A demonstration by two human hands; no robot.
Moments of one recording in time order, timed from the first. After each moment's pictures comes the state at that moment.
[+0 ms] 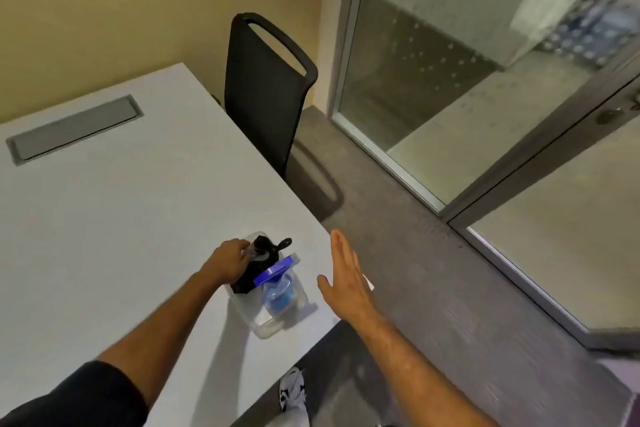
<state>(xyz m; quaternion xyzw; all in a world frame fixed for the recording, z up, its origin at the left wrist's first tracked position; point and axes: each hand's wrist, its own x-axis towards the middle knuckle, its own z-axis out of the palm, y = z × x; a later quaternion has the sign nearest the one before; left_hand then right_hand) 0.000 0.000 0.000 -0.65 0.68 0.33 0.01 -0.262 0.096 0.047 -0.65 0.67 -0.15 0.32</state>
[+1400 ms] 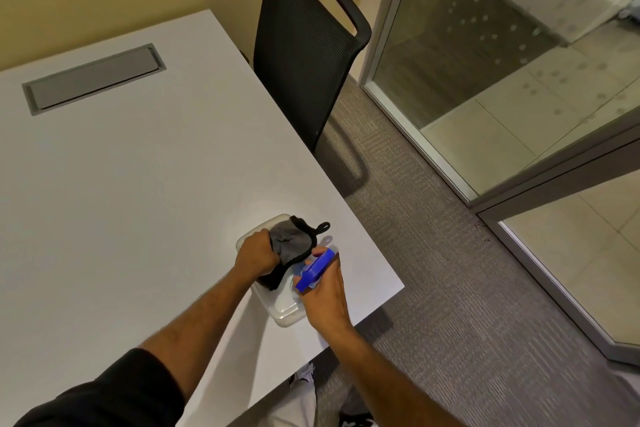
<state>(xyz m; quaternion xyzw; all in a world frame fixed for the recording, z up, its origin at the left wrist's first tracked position) -0.006 -0.002 -0.062 -0.71 0.58 0.39 -0.01 -0.161 0.089 -0.015 -0.42 0.67 -0.30 0.53</state>
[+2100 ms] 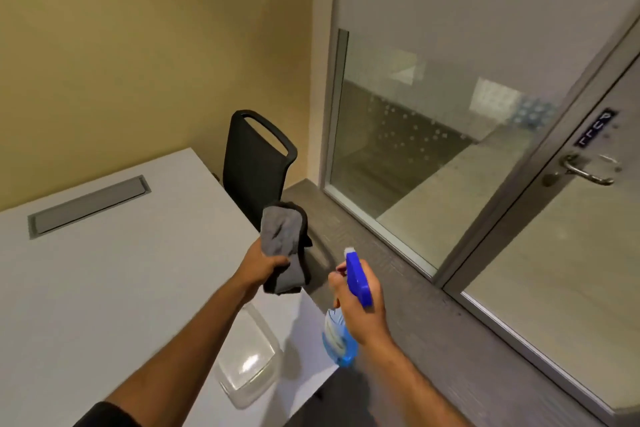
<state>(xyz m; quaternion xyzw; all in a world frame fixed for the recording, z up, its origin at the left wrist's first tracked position) -0.121 -0.010 0.145 -0.58 0.52 0.53 -0.33 -0.323 0.108 0.172 -0.43 0.58 -0.53 0.44</state>
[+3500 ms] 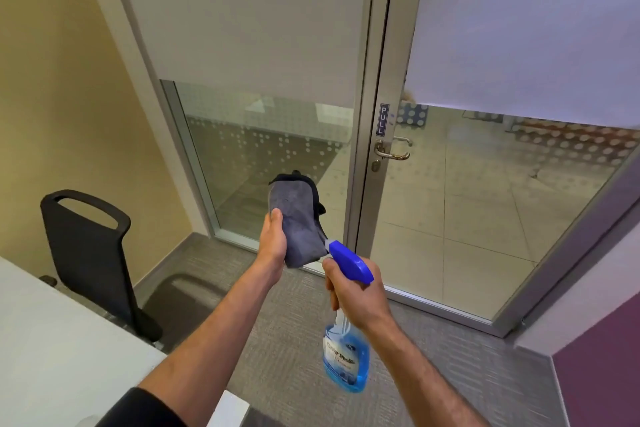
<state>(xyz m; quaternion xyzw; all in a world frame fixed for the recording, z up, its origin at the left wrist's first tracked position) -0.510 -0.004 0.225 -0.42 0.47 0.67 -0.40 -0.572 0.191 0.266 -0.36 0.65 -0.60 0.30</state>
